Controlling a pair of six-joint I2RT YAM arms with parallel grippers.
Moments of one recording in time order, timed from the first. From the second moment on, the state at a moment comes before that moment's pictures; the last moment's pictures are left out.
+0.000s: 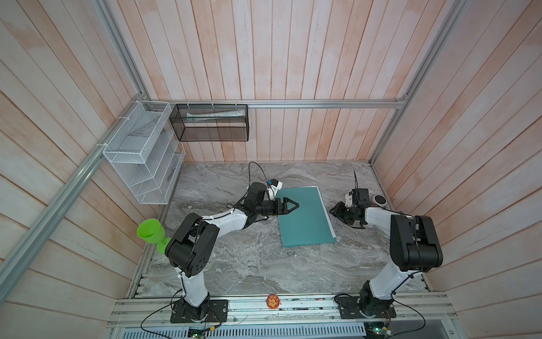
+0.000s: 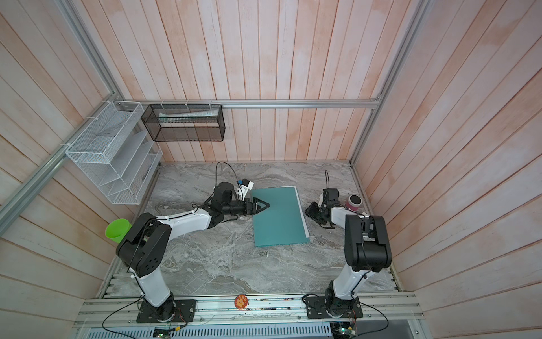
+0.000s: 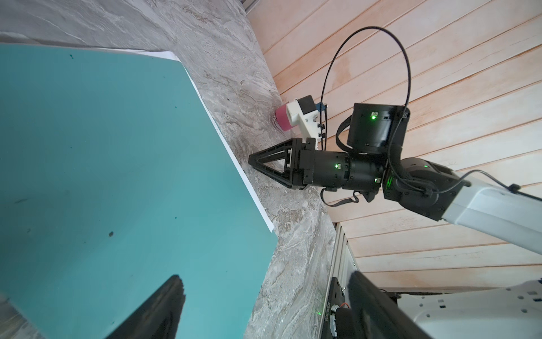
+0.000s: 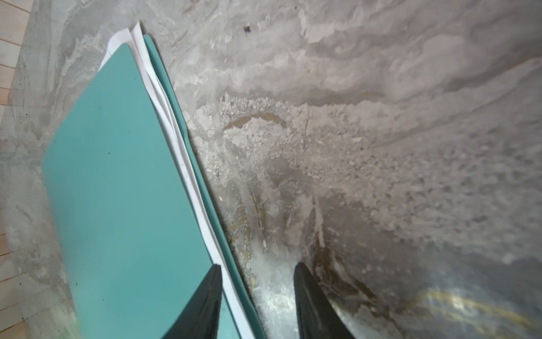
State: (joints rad) left arm -0.56 1.78 1.04 0.29 0.67 -0.67; right arm 0.00 1.72 0.87 -0.17 -0.33 0.54
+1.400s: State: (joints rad) left arm -0.21 0.93 0.30 0.43 -0.14 -0.23; right arm 0.27 1.51 0.86 -0.16 -0.33 0.60
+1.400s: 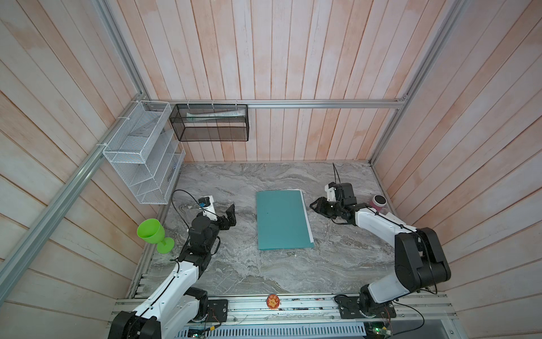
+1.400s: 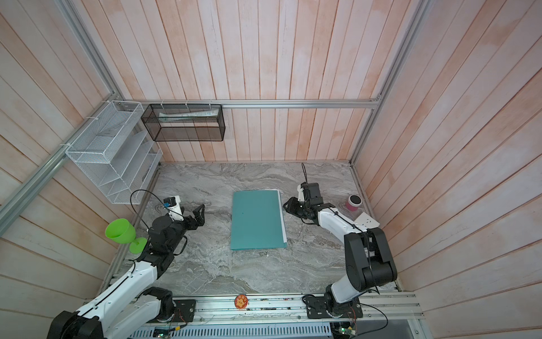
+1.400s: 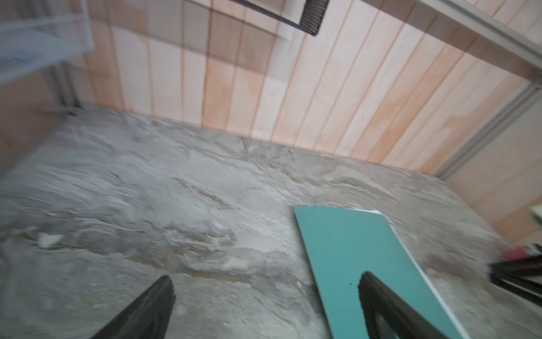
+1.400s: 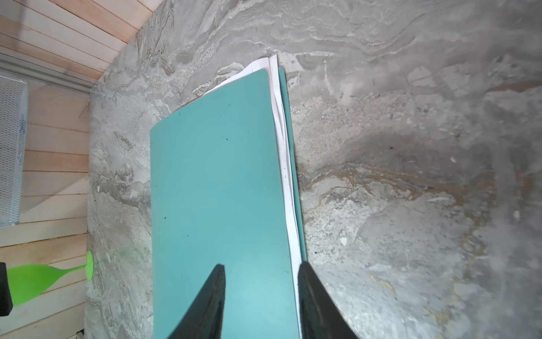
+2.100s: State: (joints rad) left arm 0.04 1.54 0.28 1.09 -0.02 -0.06; right arm 0.23 0.96 0.37 0.35 0.32 0.19
